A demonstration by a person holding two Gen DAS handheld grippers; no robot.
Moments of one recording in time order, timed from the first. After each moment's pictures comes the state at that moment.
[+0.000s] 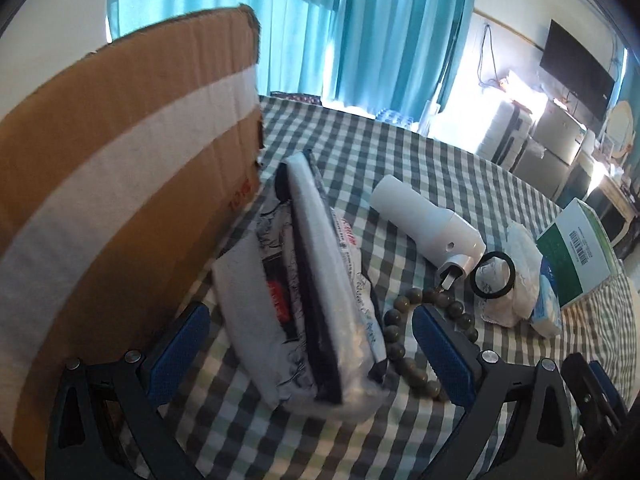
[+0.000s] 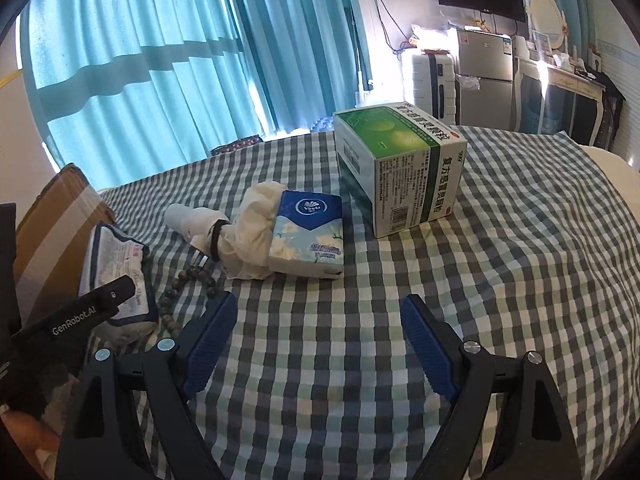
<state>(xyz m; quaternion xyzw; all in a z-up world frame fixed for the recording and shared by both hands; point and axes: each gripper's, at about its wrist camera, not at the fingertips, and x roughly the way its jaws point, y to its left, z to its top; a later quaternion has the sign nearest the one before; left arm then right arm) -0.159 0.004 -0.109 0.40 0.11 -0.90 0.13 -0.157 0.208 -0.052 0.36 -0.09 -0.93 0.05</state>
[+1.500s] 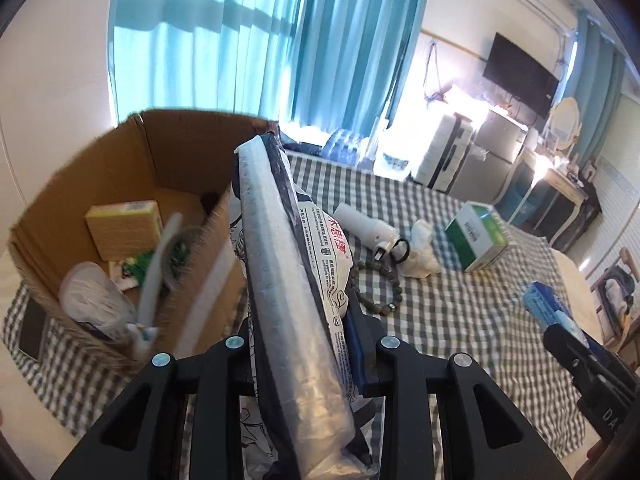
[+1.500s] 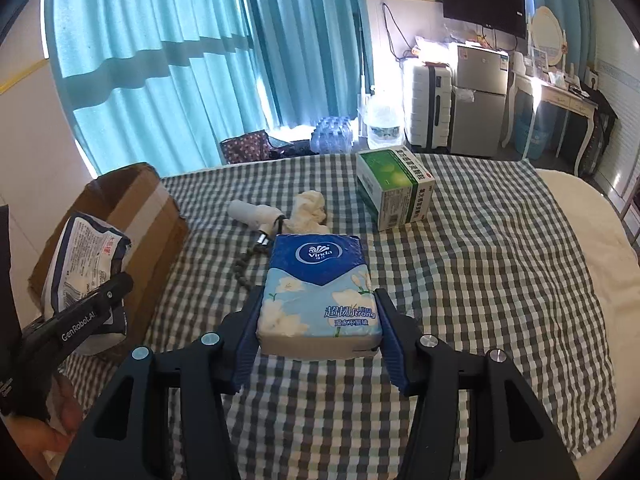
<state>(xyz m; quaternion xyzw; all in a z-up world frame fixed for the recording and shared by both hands) -0.034 -0.013 0.009 0.36 0.11 -0.93 0.04 -0.038 0.171 0.070 0.37 -0.05 -0.93 0.05</state>
